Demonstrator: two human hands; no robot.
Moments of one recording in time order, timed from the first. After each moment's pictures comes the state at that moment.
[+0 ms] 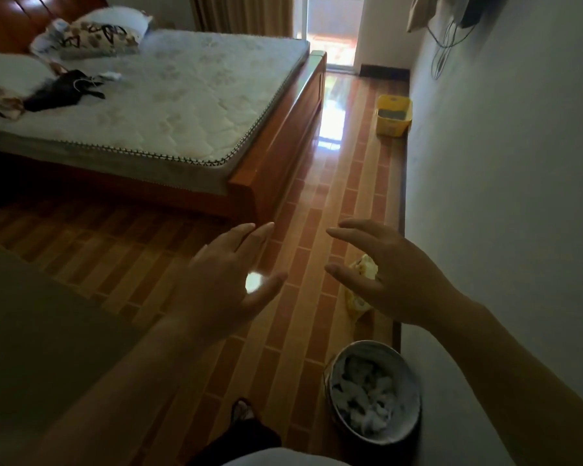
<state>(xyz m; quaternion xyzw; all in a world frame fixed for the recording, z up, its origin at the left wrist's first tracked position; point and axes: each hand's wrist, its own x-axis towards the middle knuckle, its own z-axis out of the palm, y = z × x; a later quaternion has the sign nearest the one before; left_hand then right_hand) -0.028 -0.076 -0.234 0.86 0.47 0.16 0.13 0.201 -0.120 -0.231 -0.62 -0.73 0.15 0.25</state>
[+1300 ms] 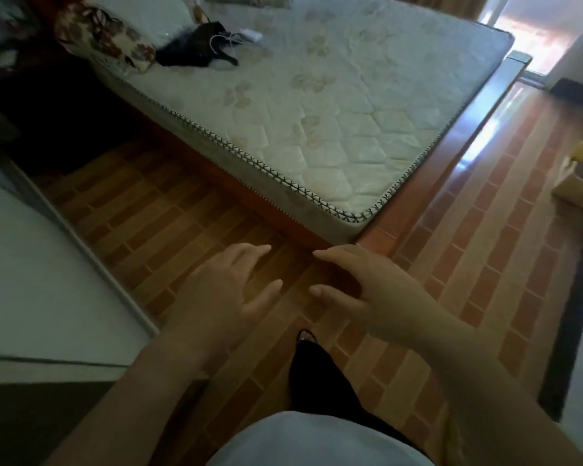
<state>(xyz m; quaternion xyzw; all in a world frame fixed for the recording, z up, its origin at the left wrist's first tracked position) -0.278 0.401 -0.299 0.71 0.66 0.14 0.17 -0.060 0.446 -0.273 -0.45 -0.84 0.30 0.07</state>
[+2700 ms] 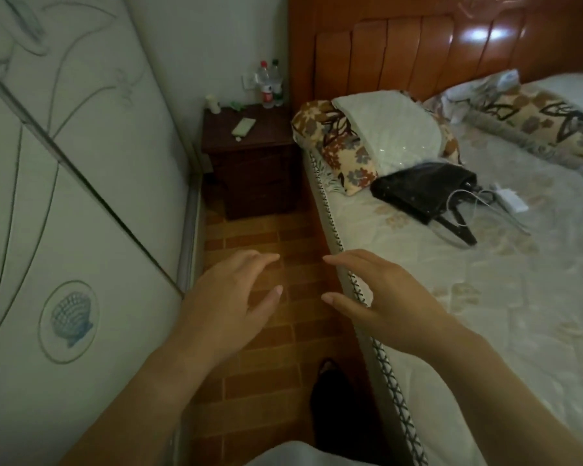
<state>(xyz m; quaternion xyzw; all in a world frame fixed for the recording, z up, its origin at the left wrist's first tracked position) -0.796 0.900 -0.255 0.46 0.86 0.22 0.05 -0.655 1.078 -0.242 -0.12 -0.95 0.27 0.08</state>
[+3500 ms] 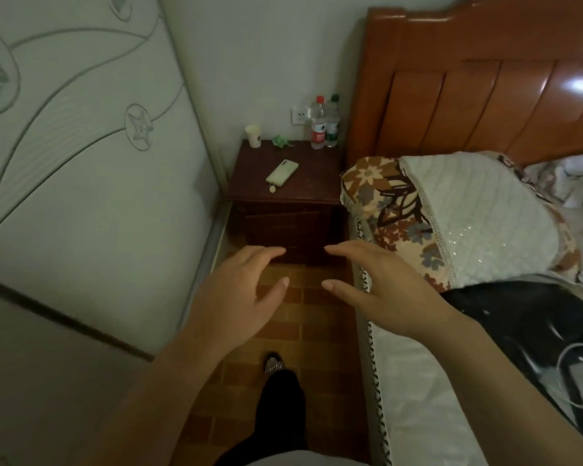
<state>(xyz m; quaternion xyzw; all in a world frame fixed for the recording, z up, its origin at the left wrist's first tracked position) -1.121 1.145 -0.270 0.37 0.89 0.27 0.01 -1.027 1.347 -0.257 -0.01 -0.95 0.31 0.05</state>
